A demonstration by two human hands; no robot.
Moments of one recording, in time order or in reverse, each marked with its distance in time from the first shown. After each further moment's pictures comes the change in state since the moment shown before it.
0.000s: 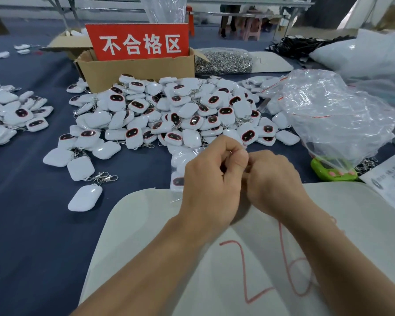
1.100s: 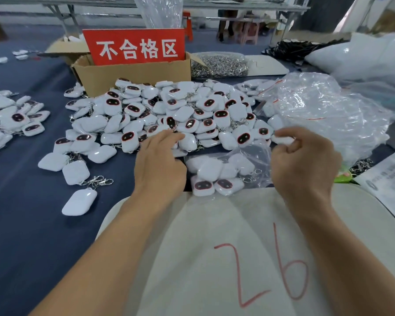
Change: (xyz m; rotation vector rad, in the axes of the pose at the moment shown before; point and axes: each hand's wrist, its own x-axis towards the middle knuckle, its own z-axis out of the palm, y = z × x) left_hand 0.039 -0.050 -0.052 0.655 -0.039 -0.209; right_hand 0.011 0.029 -0.015 0.260 0.731 0.097
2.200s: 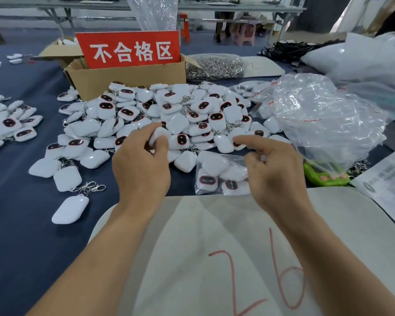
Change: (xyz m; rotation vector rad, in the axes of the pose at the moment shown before) left_hand 0.004 0.001 -0.005 -0.232 0.403 -0.019; right_hand -0.018 -0.011 0.010 0.337 -0.339 -0.020
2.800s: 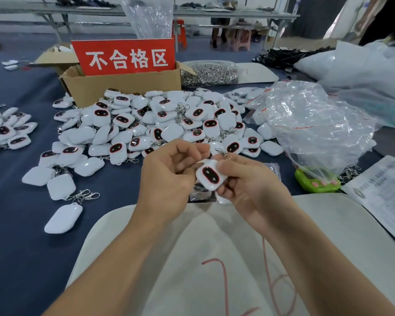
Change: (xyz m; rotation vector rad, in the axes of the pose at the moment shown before) left_hand -0.024 0.031 0.010 -0.754 -0.462 -0.092; right_hand -0.001 -0.017 0.009 0.913 -0.404 0.554
